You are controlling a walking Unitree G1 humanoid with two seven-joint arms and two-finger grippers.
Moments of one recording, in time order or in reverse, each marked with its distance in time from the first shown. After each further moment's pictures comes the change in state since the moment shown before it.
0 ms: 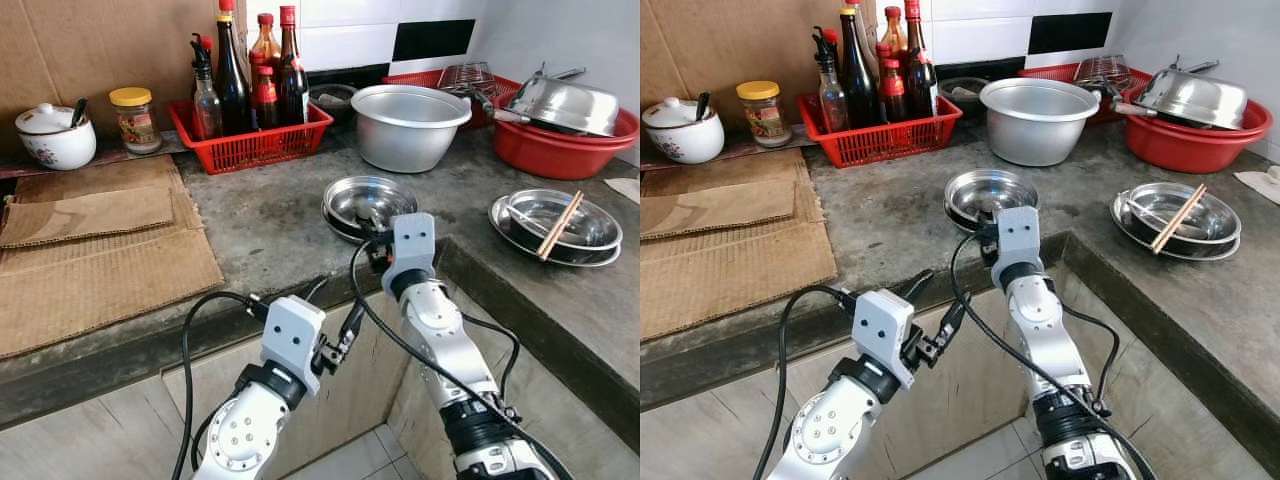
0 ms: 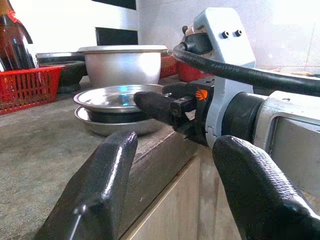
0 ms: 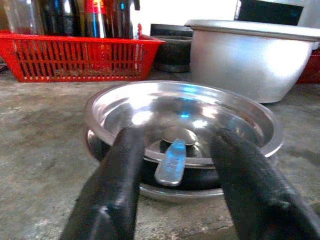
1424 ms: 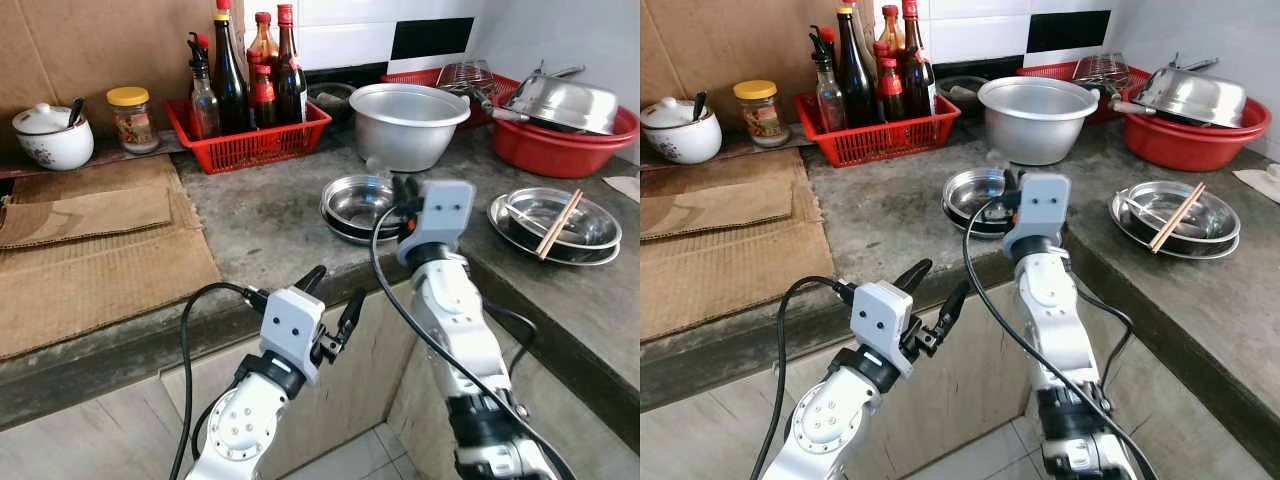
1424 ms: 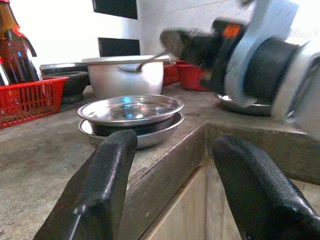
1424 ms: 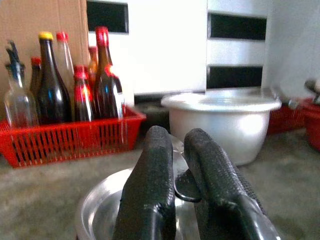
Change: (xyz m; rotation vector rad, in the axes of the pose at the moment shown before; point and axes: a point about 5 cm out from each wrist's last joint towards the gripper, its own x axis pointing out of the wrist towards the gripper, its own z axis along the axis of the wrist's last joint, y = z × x) left arm 0.006 0.006 0.005 0.023 -0.034 0.016; right arm -0.007 -0.009 0.056 0.078 -0.256 -0.075
